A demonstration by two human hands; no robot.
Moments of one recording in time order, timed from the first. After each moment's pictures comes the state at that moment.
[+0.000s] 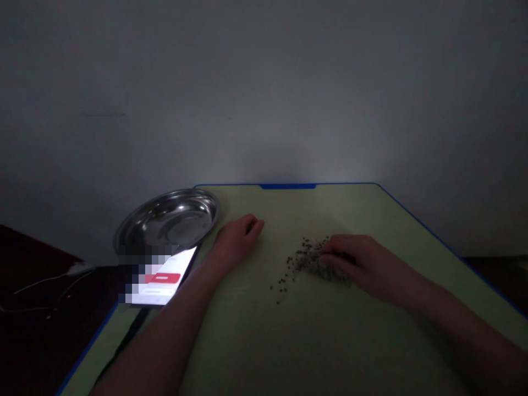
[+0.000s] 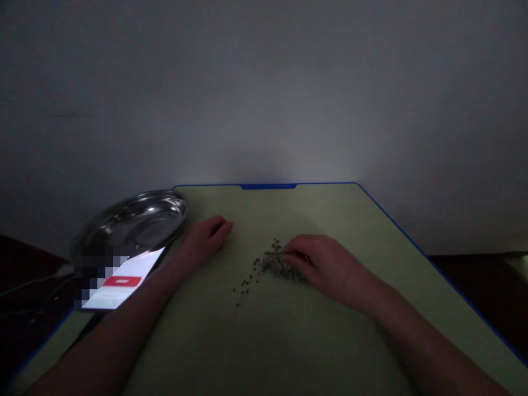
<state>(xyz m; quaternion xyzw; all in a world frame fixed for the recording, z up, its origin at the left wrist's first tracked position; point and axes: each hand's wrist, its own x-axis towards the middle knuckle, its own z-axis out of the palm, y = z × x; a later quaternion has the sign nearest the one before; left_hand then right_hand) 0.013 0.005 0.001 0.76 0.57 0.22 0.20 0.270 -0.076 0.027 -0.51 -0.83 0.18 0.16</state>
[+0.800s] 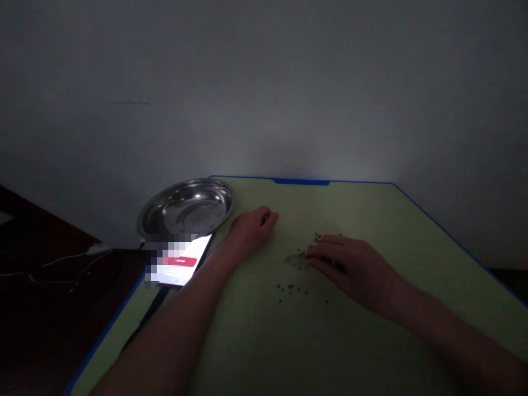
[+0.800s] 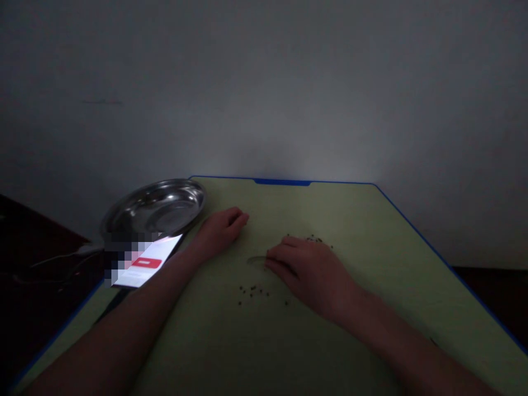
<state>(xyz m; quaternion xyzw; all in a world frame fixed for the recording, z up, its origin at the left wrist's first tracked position) 0.013 0.007 -0.005 0.78 0.56 0.23 0.17 0.226 -0.086 0.021 -0.44 -0.87 0.12 0.18</state>
